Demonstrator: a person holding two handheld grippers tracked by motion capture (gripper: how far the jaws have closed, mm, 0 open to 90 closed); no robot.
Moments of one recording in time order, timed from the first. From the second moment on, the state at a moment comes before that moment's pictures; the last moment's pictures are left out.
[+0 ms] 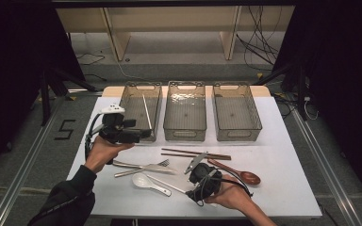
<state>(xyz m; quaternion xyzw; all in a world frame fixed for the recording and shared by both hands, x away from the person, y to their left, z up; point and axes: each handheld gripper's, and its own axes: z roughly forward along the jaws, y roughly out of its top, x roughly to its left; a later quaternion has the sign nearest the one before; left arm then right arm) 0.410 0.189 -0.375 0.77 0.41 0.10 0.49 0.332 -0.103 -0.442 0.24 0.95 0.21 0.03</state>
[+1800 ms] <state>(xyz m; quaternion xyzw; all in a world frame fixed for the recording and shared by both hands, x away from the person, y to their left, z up) 0.347 0.191 -0.403 0.77 0.38 0.12 0.50 0.338 -0.093 -0.453 0.19 0.97 0.13 0.02</state>
